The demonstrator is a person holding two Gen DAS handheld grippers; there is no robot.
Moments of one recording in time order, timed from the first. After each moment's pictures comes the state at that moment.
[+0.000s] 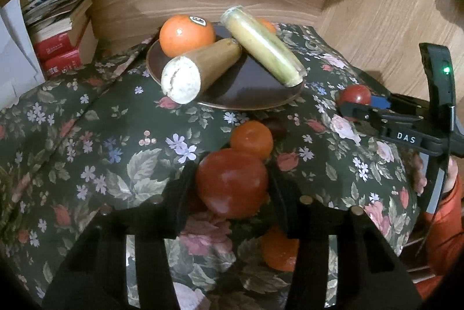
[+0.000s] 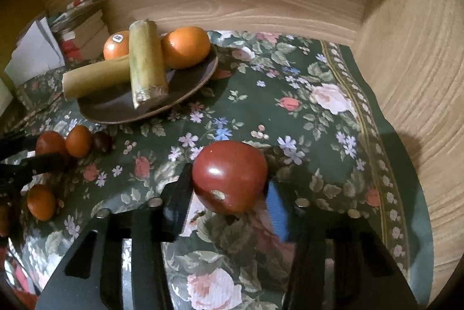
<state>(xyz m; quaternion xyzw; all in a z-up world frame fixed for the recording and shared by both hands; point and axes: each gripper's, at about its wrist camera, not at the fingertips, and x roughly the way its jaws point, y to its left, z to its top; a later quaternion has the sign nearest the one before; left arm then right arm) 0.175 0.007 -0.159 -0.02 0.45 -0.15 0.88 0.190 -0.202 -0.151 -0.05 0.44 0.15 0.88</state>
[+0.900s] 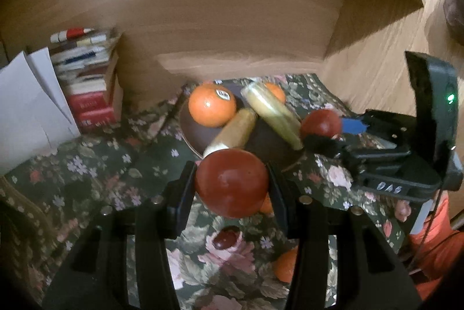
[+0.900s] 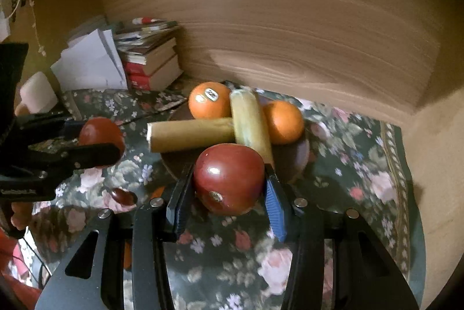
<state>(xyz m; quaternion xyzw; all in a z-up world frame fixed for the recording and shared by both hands) 0.186 0.048 -0.090 -0.03 0.38 -0.14 0.92 0.203 -0.114 -0.100 -0.08 0.38 0.26 0.88</state>
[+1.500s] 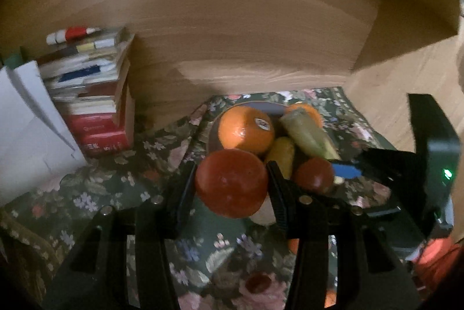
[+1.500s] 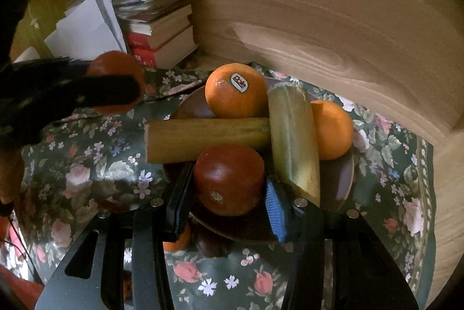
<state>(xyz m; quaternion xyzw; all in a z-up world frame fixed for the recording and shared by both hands) 0.257 0.068 -0.101 -0.05 0.40 -0.11 0.91 0.240 -0.075 -0.132 -0.12 0.43 0.28 0.85</state>
